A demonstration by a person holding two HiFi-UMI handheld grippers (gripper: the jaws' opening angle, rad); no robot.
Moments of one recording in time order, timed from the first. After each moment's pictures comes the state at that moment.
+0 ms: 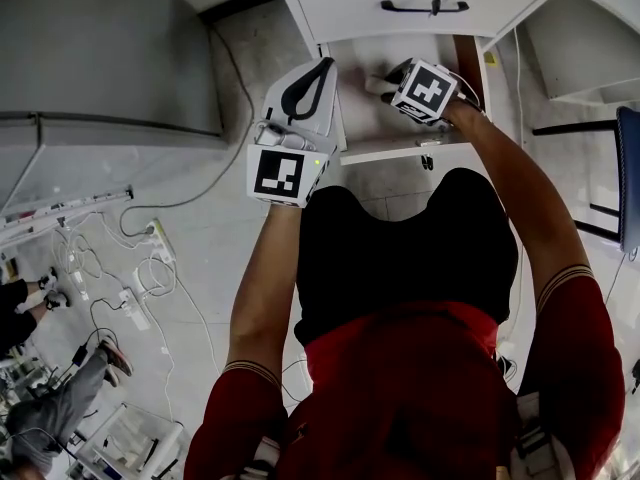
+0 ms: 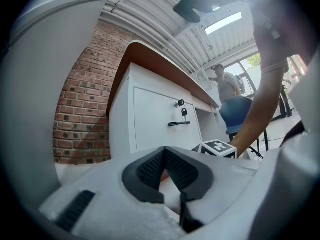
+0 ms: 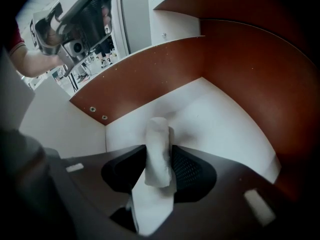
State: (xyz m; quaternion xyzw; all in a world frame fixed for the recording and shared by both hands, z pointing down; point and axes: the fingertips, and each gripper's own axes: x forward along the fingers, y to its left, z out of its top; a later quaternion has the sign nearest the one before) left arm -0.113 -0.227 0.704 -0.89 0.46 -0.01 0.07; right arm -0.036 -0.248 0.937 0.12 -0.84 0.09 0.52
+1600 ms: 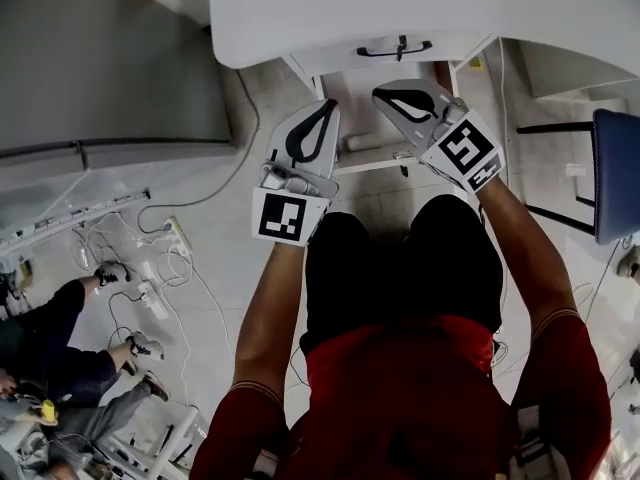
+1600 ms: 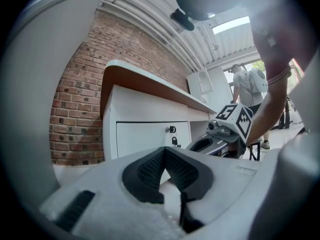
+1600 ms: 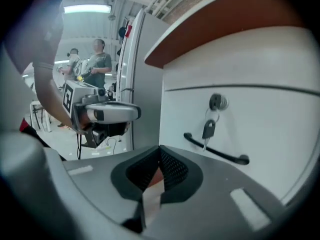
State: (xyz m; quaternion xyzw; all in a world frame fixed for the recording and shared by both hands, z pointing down) left arm -0.080 -0.208 0.613 -0.89 0.45 -0.02 0.01; right arm -0.039 -0.226 0.666 0.22 -0.96 0.01 0.18
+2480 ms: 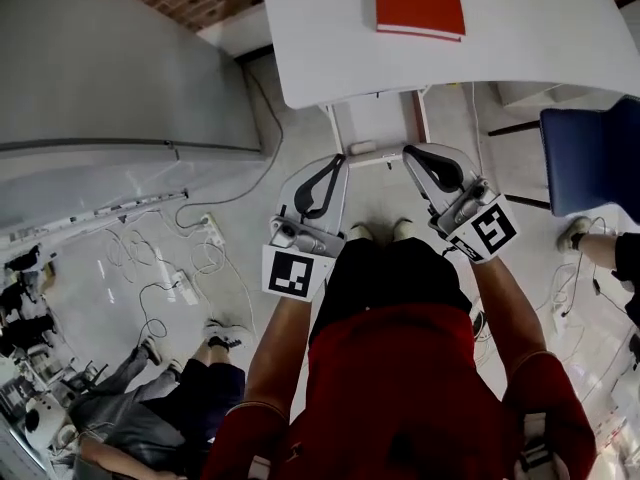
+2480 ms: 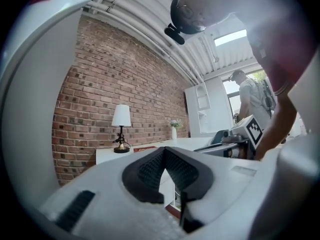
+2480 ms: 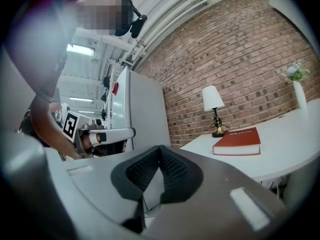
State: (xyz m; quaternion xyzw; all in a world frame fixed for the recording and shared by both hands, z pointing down) left arm -0.059 -0.119 0.322 -0.90 0.44 -0.02 -0.01; right arm 0.025 -0.124 0.357 0.31 -0.95 0.09 -0.02
